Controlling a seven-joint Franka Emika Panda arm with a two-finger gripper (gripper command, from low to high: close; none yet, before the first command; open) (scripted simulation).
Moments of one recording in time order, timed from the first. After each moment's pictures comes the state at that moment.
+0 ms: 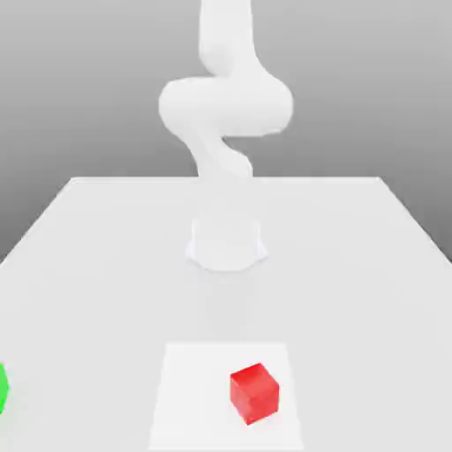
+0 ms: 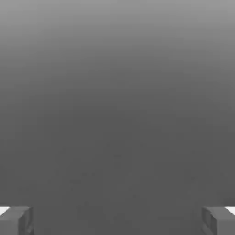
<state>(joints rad) 0.03 -0.71 -0.02 -2.33 0.01 2.34 0.75</state>
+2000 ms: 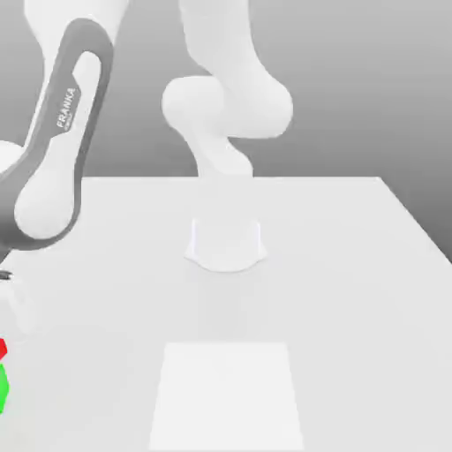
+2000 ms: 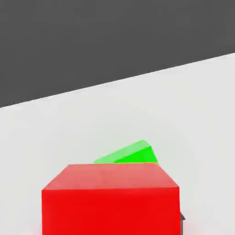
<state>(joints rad) -0.34 0.42 -0.33 -2.25 0.27 2.63 0.14</state>
